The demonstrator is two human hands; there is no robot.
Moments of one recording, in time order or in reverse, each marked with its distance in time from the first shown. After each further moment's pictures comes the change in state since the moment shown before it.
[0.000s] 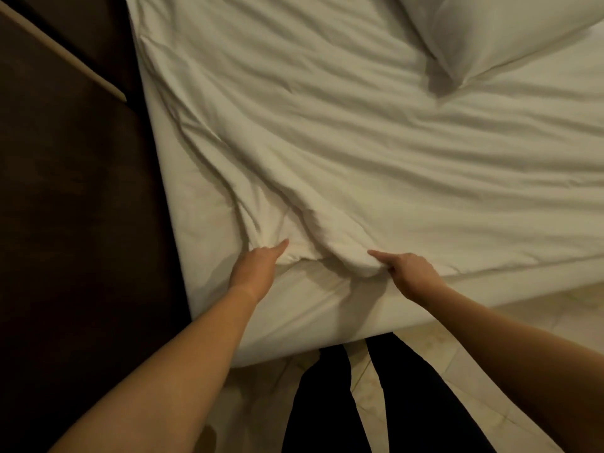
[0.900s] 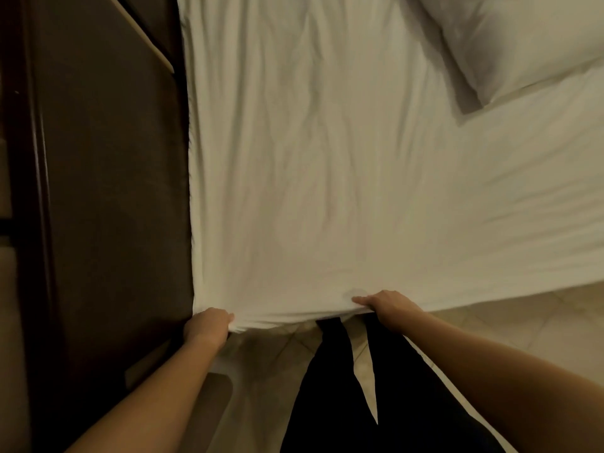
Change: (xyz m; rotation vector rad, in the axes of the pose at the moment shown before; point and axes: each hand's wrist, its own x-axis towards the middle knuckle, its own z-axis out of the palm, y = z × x) left_hand -0.176 -0.129 0.044 0.123 -0.366 -0.484; right_hand -0.085 -0.085 0.053 -0.255 -0.460 -0.131
